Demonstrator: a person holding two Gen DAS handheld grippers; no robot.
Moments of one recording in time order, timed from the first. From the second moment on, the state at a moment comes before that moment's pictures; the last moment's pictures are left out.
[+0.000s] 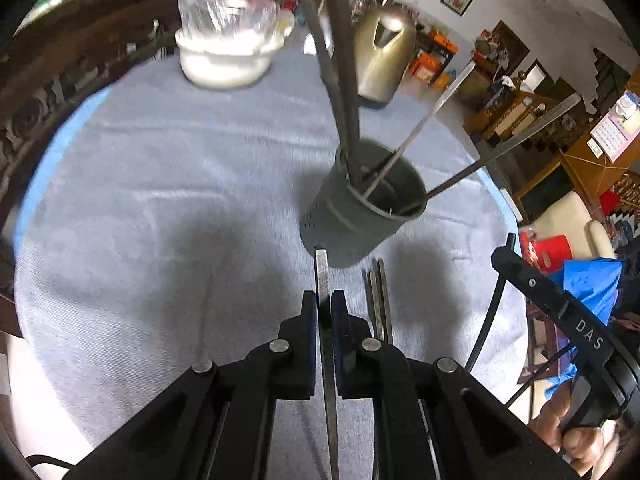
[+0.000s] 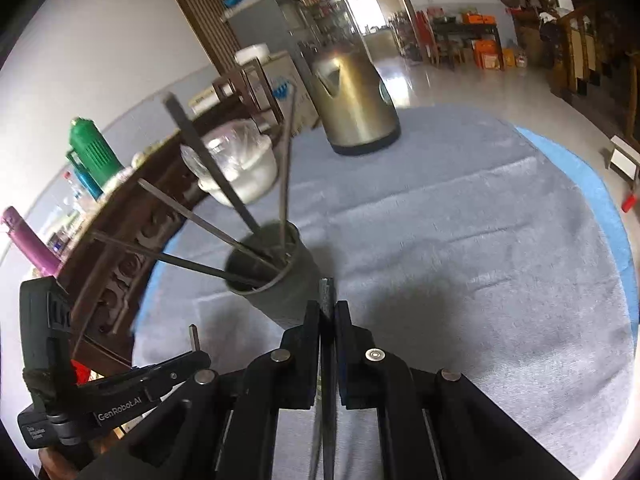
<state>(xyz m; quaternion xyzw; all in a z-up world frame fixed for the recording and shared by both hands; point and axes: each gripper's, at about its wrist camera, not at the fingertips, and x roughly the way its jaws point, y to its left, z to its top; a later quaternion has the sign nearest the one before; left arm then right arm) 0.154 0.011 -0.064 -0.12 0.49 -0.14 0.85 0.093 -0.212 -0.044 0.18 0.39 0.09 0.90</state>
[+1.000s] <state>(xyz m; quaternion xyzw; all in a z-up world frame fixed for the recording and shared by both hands) 0.127 0.015 -0.028 -0.09 0.42 -0.10 0.90 0.066 -0.224 -0.030 0.23 0.33 0.11 0.91</state>
